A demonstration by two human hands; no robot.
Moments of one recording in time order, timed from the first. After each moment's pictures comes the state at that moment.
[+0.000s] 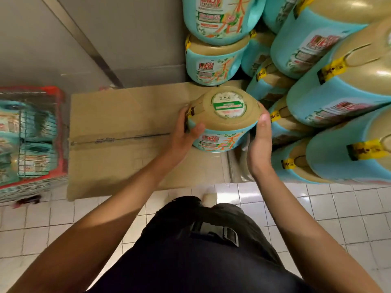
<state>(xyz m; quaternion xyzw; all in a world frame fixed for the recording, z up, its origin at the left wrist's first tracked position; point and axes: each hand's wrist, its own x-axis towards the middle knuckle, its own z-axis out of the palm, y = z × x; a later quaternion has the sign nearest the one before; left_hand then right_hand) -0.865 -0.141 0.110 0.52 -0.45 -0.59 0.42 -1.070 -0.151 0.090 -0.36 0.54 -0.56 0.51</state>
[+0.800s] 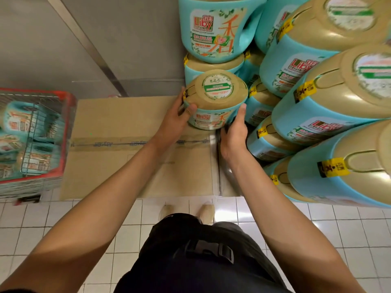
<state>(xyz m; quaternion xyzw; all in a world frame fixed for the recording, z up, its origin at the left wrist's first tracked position) -0.870 -0.207 0.122 0.56 -0.47 -0.53 0.44 -1.034 -0.224 0.099 -0.13 0.57 -0.53 0.61</state>
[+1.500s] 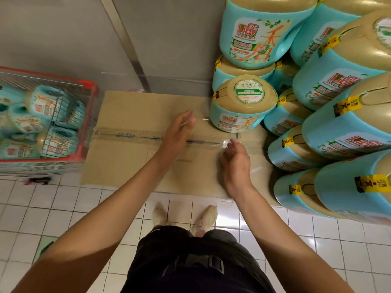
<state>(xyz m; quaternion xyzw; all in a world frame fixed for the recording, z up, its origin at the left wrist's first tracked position) -0.824 -0.143 0.117 0.65 -0.41 -0.46 0.44 -1.003 -0.147 0.073 -0.13 0.56 -0.45 0.68</state>
